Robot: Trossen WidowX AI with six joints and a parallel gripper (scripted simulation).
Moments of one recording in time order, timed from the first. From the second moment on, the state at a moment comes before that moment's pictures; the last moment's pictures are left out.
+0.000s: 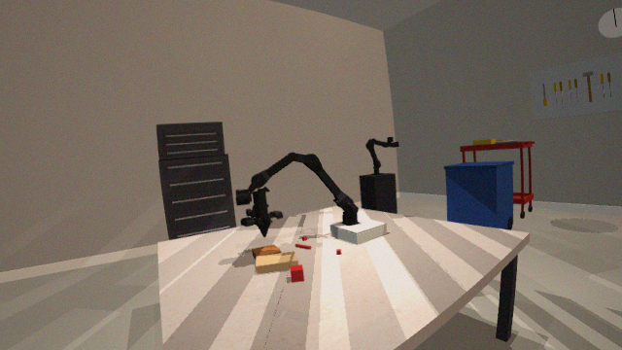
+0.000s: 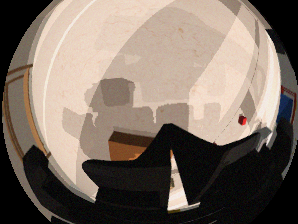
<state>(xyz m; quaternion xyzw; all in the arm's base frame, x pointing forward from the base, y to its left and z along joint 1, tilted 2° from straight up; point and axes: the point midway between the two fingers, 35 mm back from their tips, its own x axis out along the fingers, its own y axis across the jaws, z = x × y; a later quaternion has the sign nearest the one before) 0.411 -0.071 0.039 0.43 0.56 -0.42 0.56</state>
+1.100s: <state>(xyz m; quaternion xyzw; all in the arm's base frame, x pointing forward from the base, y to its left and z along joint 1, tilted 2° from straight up) 0.397 -0.038 -0.011 0.51 0.50 -0.49 0.50</state>
